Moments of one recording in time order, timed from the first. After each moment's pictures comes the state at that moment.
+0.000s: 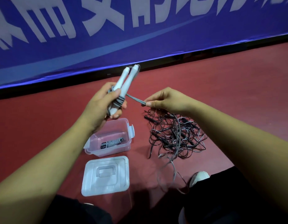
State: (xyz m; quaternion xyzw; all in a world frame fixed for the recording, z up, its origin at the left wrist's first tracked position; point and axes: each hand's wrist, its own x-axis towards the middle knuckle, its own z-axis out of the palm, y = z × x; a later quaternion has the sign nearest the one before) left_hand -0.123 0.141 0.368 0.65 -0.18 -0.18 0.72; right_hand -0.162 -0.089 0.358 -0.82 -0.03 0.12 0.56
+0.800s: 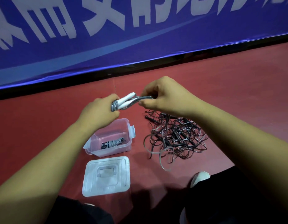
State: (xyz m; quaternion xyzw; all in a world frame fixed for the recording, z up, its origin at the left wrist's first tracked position) left_hand -0.103 0.160 0.354 0.97 -0.22 -0.02 0.13; right_hand -0.190 -0.059 0.416 -0.91 -0.14 -0.03 0.38
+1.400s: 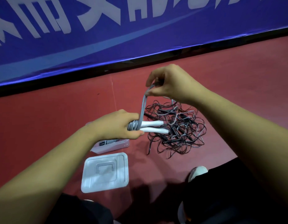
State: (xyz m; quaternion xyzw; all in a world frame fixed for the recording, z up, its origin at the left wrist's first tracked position) left_hand -0.138 0.132 0.349 0.86 -0.45 -0.19 0.14; right_hand -0.172 -0.090 0.405 -0.93 -0.12 -0.09 0.34
